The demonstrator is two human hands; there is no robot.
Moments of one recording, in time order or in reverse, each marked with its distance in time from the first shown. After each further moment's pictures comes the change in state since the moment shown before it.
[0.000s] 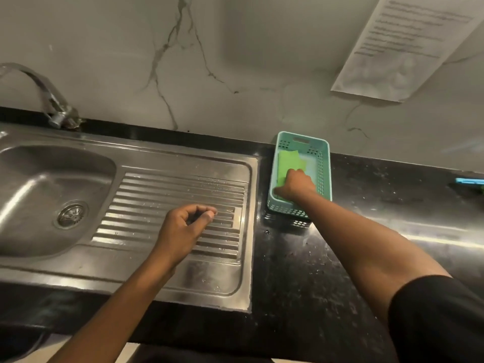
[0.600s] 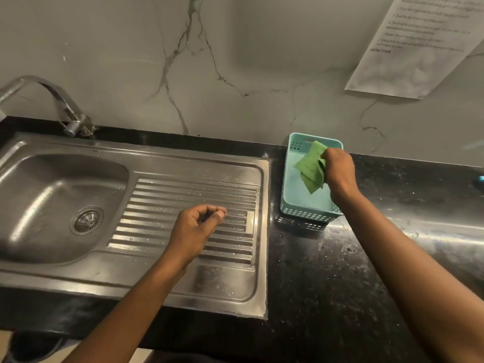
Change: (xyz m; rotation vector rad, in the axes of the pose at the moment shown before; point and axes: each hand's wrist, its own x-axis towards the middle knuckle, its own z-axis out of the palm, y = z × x) left_hand 0.018 -0.002 -0.010 -0.013 -0.025 -0.027; right_hand -0.021 0.018 -0.055 1.086 0.374 0.138
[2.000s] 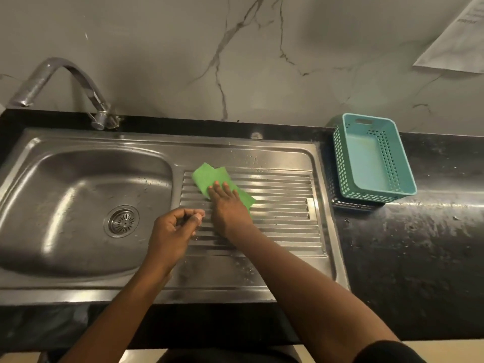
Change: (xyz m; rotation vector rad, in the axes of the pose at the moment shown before) left_hand 0.033 -0.074 -0.214 -0.020 0.043 -0.065; right_hand -0.225 0.007 0.354 -0.836 -0.658 -0.474
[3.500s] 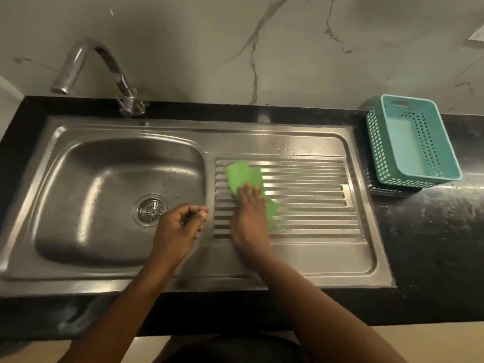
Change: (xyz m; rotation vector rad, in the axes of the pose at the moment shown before) left_hand 0.019 -0.029 -0.093 0.080 -0.033 -0.015; right_hand -0.024 -0.078 0.049 0.216 0.230 0.321
